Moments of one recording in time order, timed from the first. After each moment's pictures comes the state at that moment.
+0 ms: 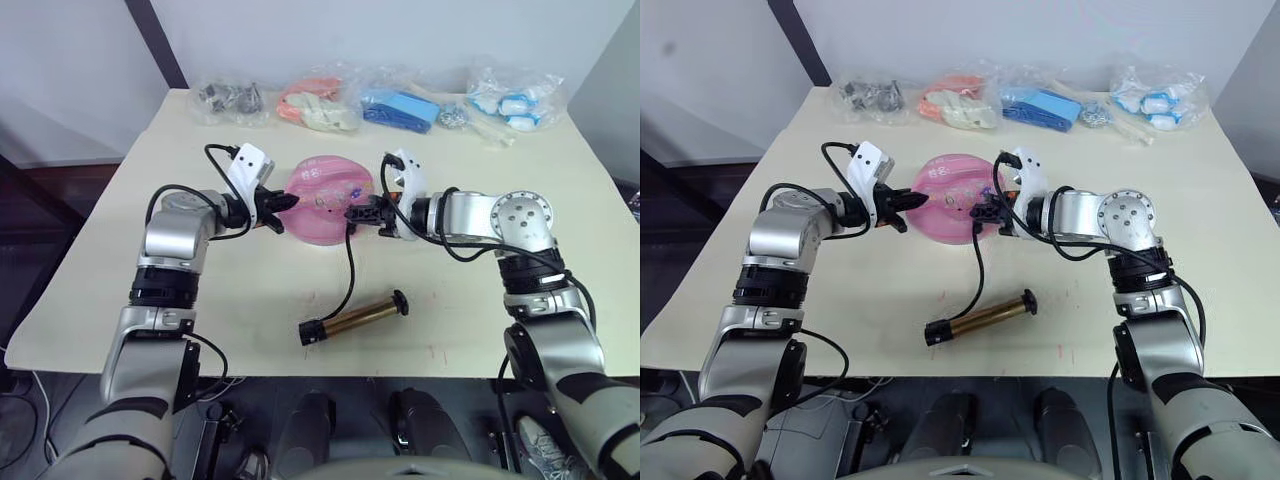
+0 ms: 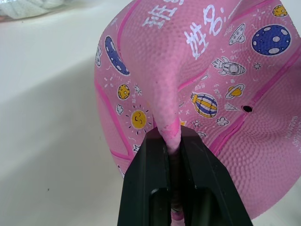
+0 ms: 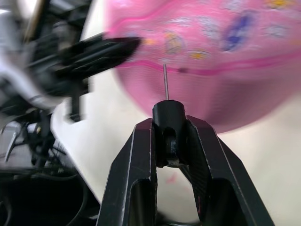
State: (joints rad) left arm -0.78 0.57 -0.01 0.34 -0.15 0.67 -0.86; right arm -0.96 -0.20 -0.03 0.36 1.42 1.27 -0.37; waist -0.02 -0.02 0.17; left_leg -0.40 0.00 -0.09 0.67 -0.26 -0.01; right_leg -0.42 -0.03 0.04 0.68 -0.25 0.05
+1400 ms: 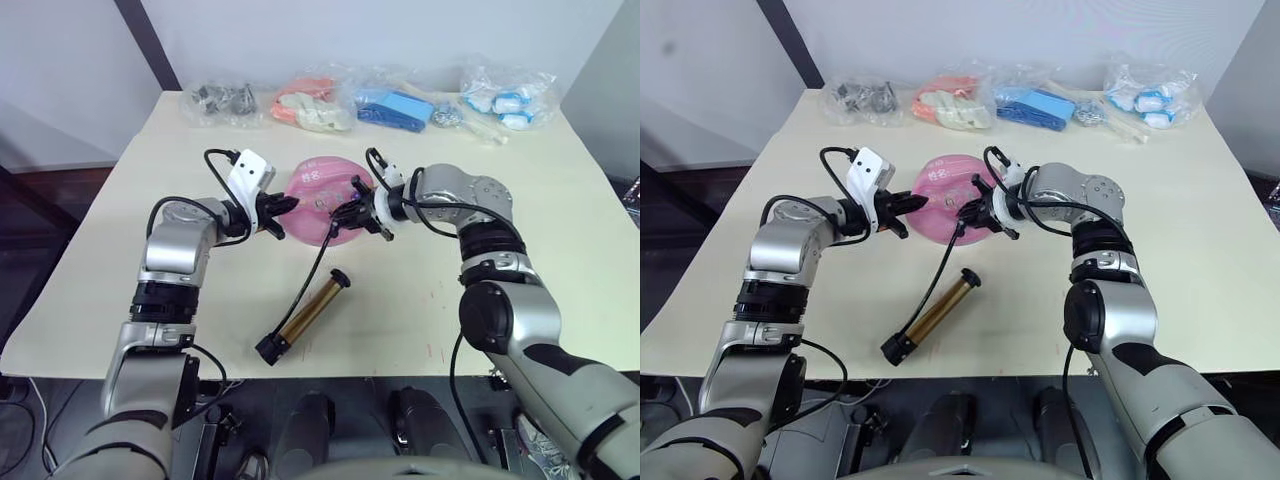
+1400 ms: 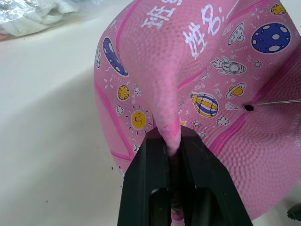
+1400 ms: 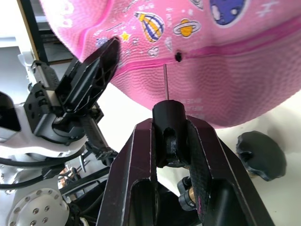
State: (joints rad) left arm -0.70 0.56 0.00 0.24 -0.15 0.63 -0.82; right arm -1.16 0.00 -0.46 0.81 1.51 1.31 -0.84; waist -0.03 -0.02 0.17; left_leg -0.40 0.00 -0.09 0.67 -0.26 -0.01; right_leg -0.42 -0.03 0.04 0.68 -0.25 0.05
